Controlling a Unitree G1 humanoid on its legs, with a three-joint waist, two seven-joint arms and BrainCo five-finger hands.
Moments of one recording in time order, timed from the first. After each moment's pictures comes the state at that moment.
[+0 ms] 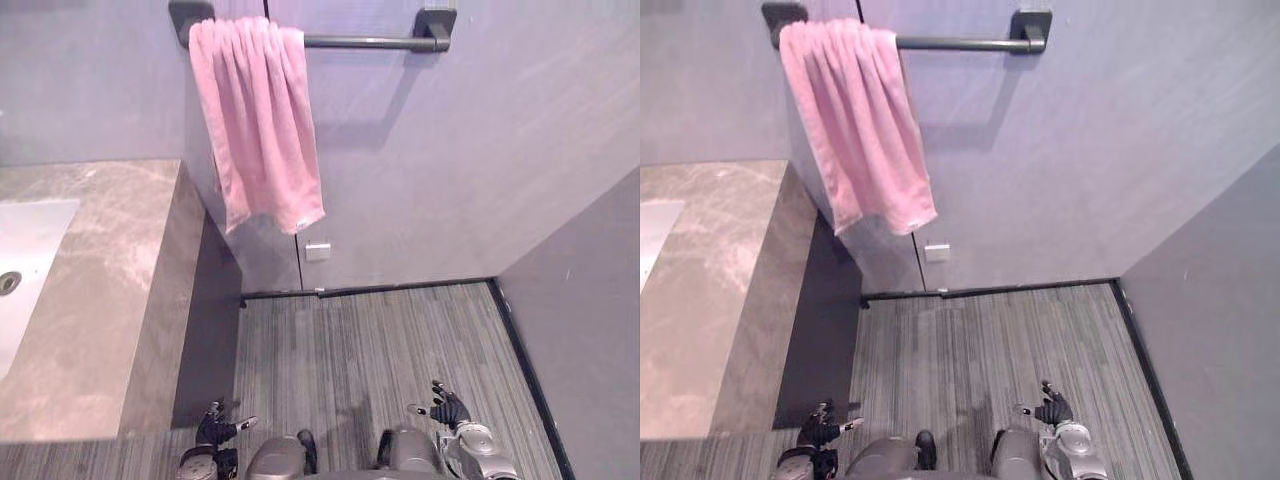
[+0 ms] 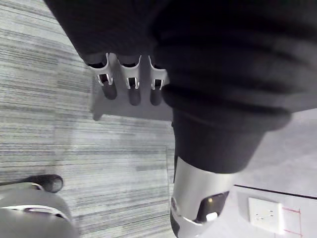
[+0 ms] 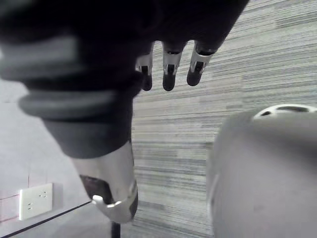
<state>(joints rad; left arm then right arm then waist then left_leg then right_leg) 0.12 0.16 0.09 0.93 -0.08 -0.18 0.05 0.02 -0.14 -0.03 0.97 0.01 -0.09 -0.02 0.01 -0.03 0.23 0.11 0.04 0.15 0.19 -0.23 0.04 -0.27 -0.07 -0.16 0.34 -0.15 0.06</state>
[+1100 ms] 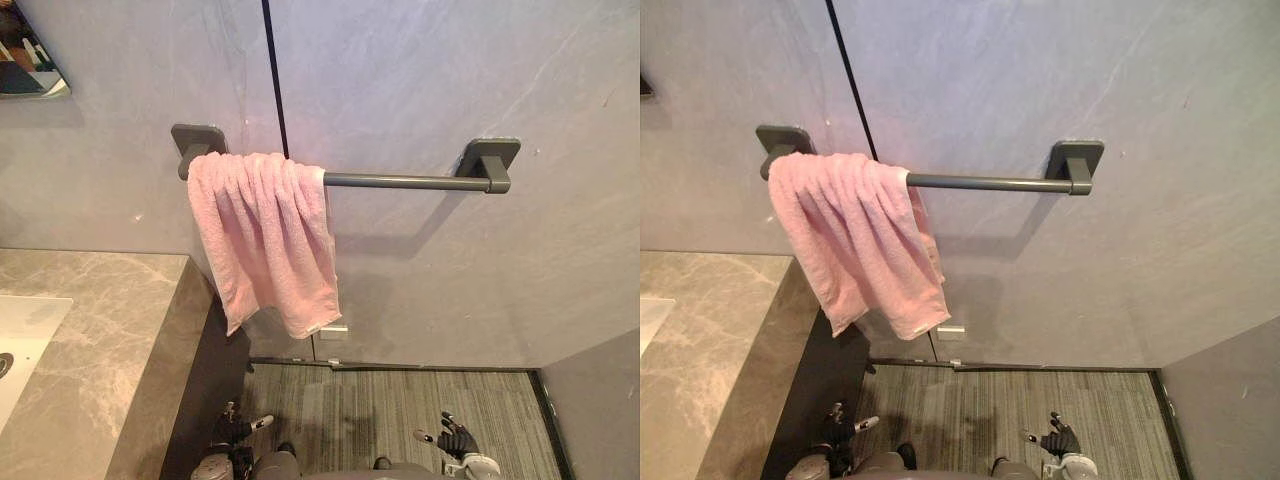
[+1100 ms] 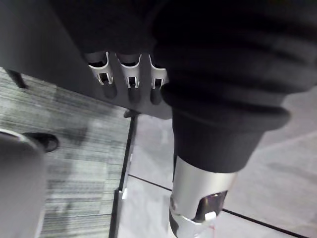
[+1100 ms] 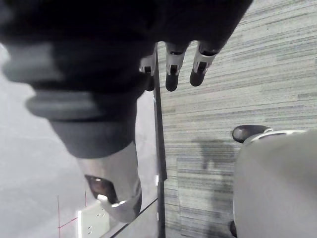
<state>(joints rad) 0.14 0.11 0.08 0.83 -0.09 -0.17 0.07 0.11 -0.12 -0.11 0.97 0.05 -0.08 -0.02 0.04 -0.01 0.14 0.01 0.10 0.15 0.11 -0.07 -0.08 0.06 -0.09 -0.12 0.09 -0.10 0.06</state>
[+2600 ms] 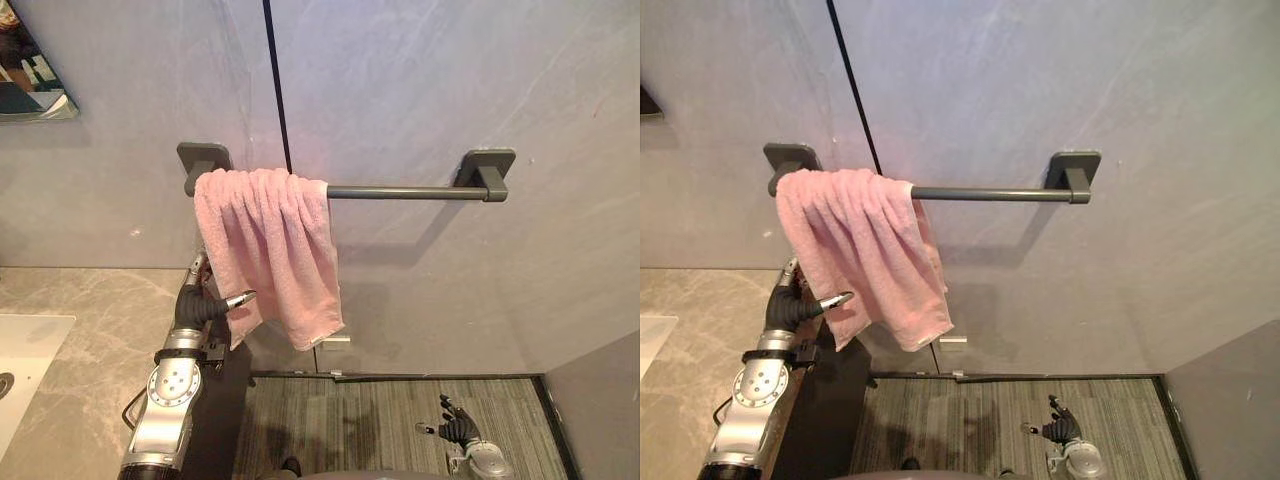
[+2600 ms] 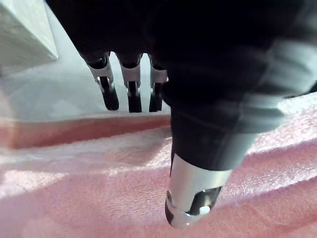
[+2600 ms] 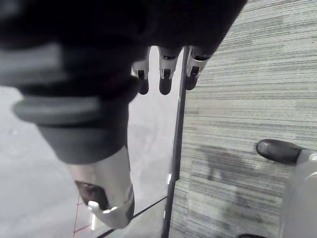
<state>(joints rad) 0.13 0.33 0.04 -0.01 -0.02 -0.25 0.11 0.11 -0.17 -0.02 0.88 -0.03 -0.10 -0.01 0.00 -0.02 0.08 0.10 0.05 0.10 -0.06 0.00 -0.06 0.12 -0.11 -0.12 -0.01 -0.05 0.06</state>
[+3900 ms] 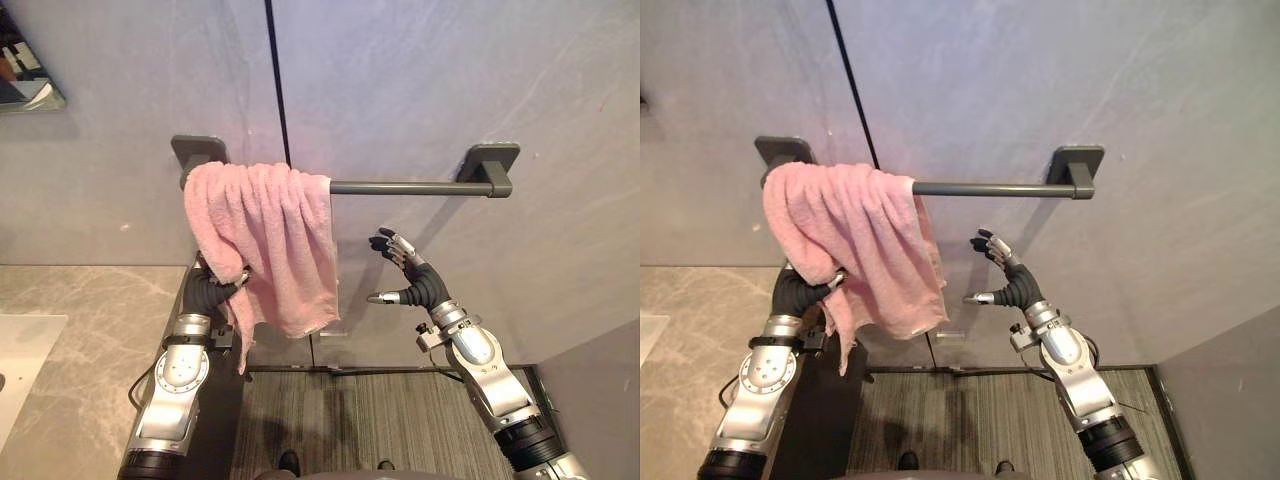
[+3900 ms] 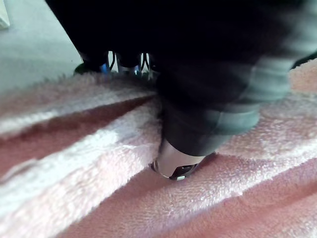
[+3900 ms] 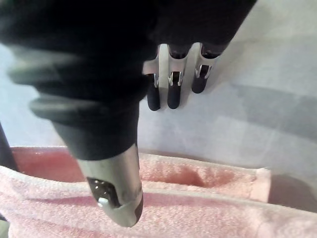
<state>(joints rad) 0.06 0.33 0.00 -0.07 0.01 -0.26 0.13 -0.14 -0.34 0.28 0.01 0.15 -0.21 0.09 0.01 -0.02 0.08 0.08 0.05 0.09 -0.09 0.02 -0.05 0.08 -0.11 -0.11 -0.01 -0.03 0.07</state>
